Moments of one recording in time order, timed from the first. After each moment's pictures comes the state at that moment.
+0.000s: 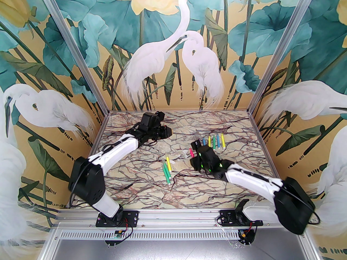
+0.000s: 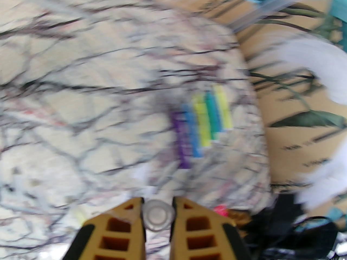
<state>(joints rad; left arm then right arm) -0.46 1.68 1.32 -0.42 0.26 -0.51 0.67 1.38 0.75 -0.16 0.07 0.30</state>
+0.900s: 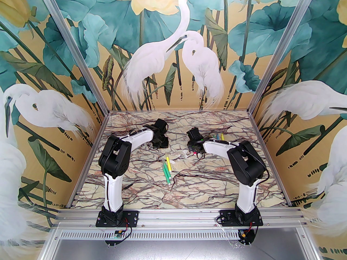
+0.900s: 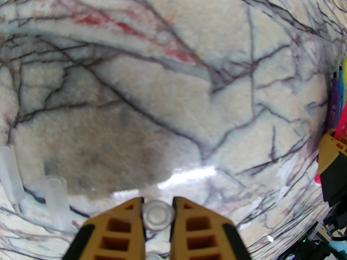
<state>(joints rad) -0.45 2.07 1.50 -0.69 0.12 -0.39 0.55 1.94 1.19 -0.32 0.21 0.44</state>
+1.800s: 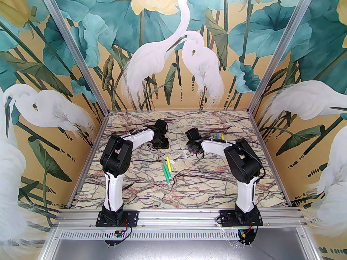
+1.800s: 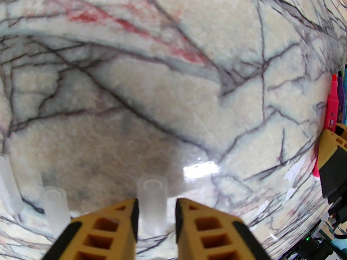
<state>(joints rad) -0.44 2.09 1.51 -0.70 0.14 -0.37 0.55 1.97 1.21 -0.35 0.24 0.45</state>
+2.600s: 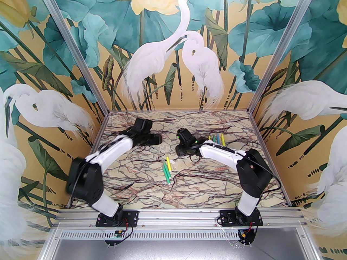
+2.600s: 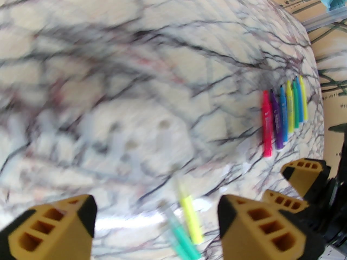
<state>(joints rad) -0.30 1.49 1.04 -0.48 0.15 -0.39 0.76 1.79 1.29 -0.52 0.08 0.34</state>
